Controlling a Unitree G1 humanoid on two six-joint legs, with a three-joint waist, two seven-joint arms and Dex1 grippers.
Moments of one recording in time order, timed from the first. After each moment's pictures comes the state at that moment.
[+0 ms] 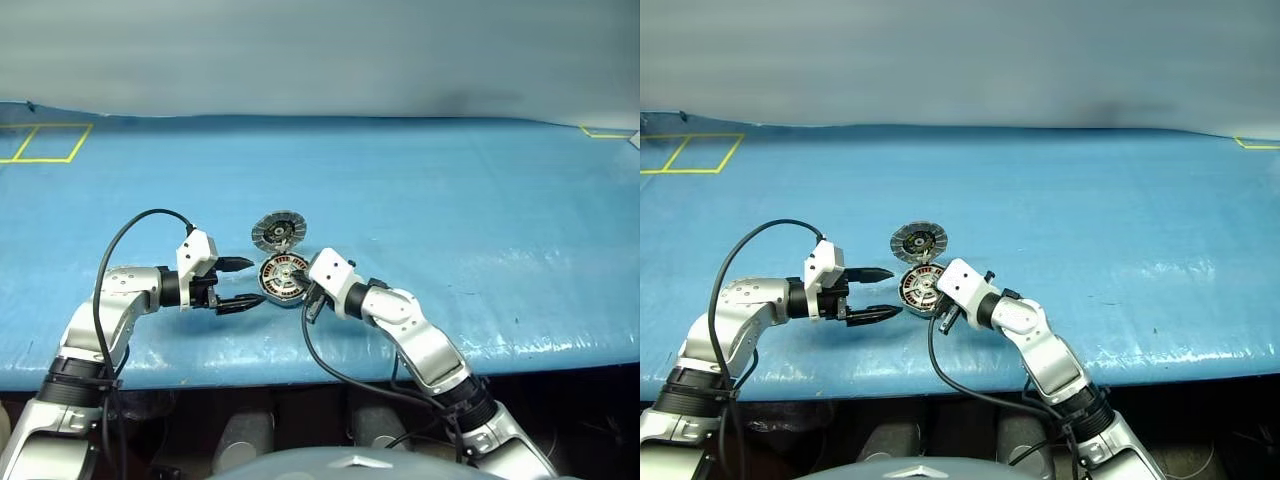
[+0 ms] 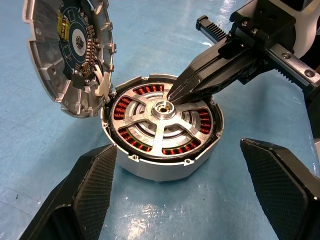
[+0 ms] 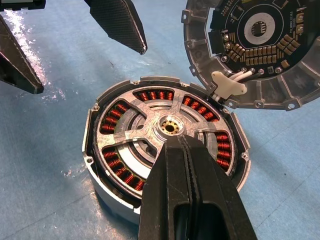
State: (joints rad) left arm -0.21 0.67 -0.05 -0.01 -0.37 0.39 -1.15; right arm -0.23 -0.22 0.44 -0.16 -0.05 0.40 0.55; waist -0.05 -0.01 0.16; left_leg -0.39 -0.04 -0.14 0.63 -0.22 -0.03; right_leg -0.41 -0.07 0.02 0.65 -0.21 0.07
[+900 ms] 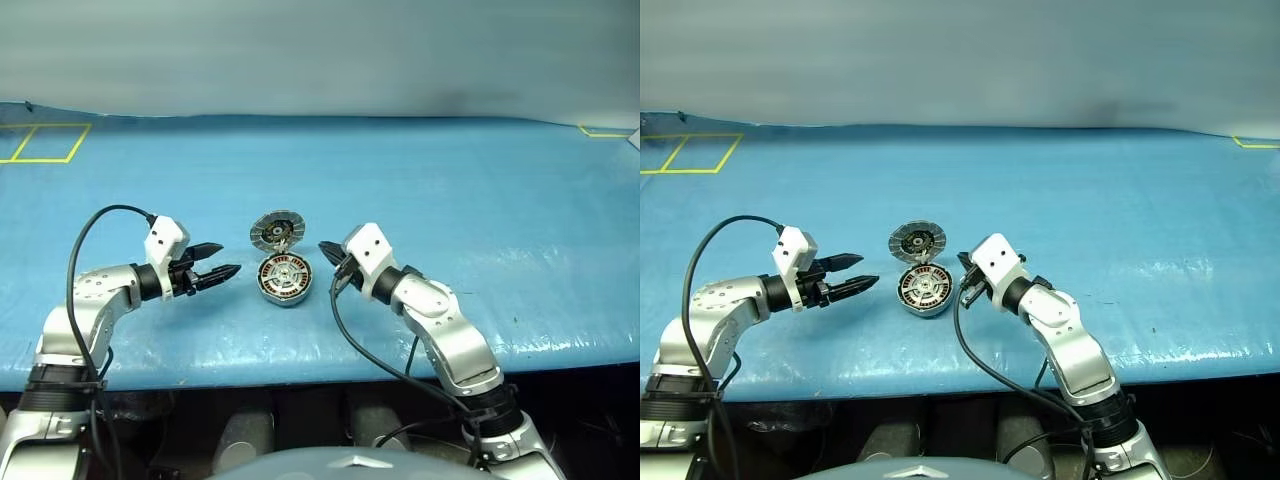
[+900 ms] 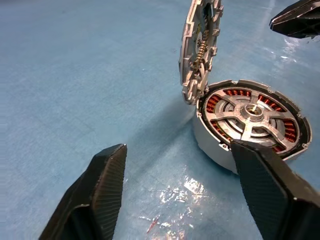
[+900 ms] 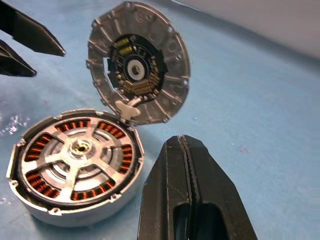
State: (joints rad) left arm -0.18 0.68 0.08 -0.01 -0.40 0.47 -0.92; right arm -0.18 -0.27 0.26 -0.33 0.03 0.47 0.47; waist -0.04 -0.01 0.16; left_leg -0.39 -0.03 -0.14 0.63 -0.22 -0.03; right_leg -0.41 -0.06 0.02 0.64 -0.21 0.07
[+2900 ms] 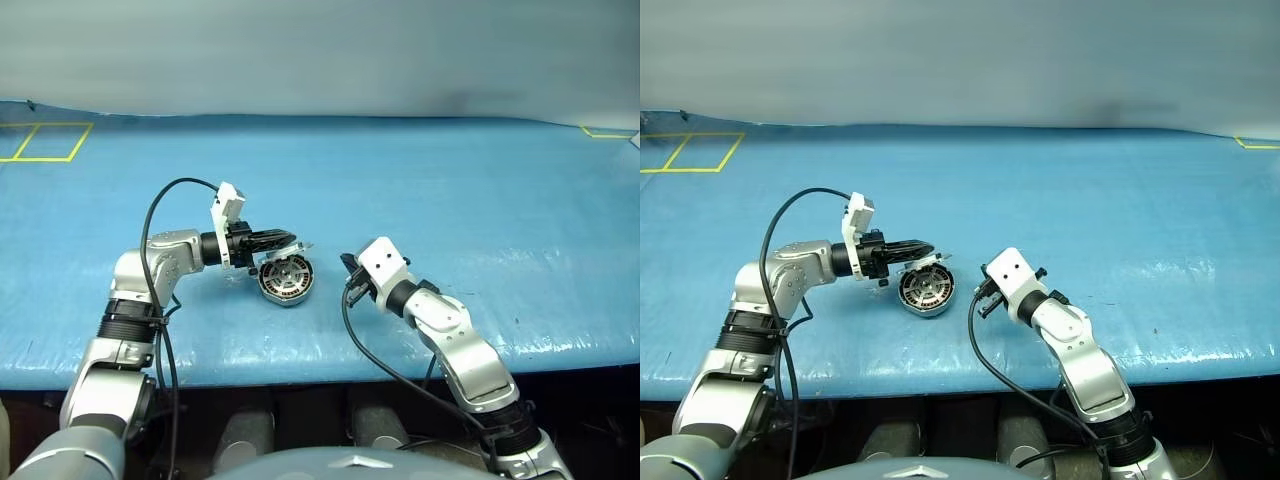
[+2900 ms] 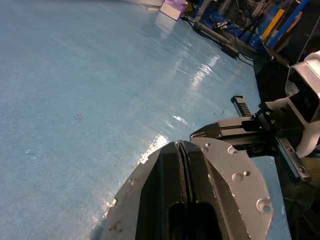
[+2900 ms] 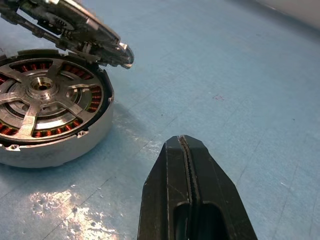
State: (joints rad) left arm -0.52 0.48 -0.06 0.19 -0.52 0.72 -1.08; right arm -0.10 -0.32 0.26 -0.36 -0.02 0.51 0.40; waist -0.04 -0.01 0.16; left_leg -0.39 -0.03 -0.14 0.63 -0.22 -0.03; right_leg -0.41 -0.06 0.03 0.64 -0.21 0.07
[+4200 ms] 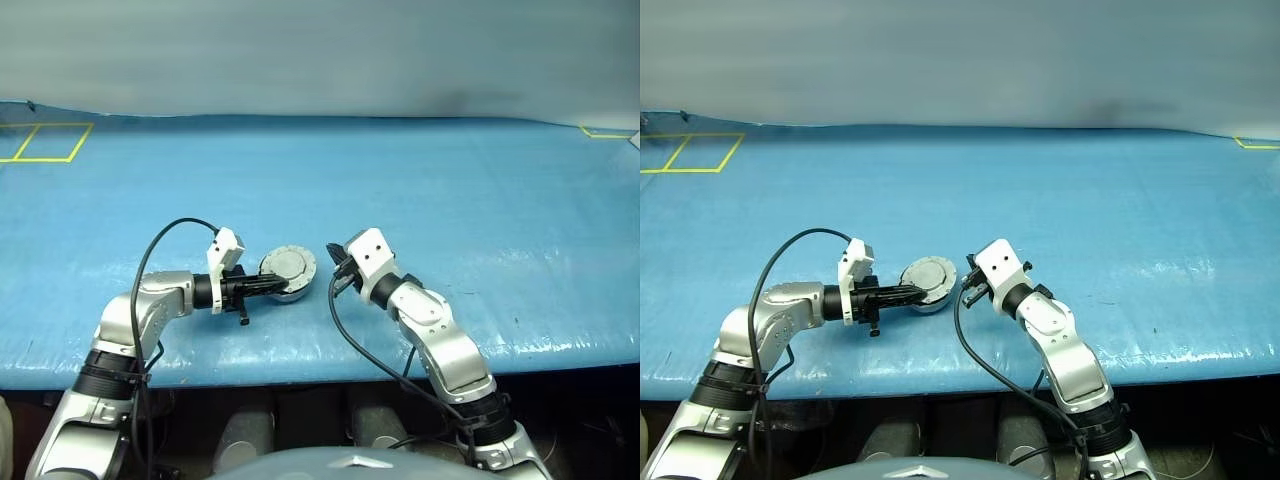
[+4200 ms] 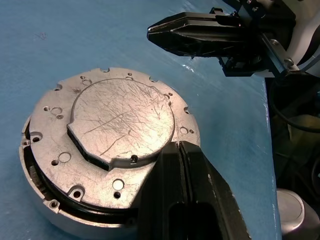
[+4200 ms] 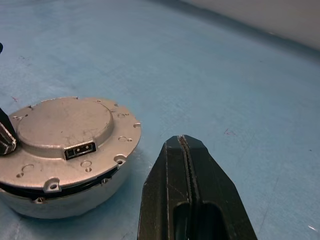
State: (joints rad) left arm -0.26 0.55 -0.05 -0.04 -0.51 0.66 -1.02; right arm -0.16 -0.20 0.27 -0.28 0.00 0.44 0.38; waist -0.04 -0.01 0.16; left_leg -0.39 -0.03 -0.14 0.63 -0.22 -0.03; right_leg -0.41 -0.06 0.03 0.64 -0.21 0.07
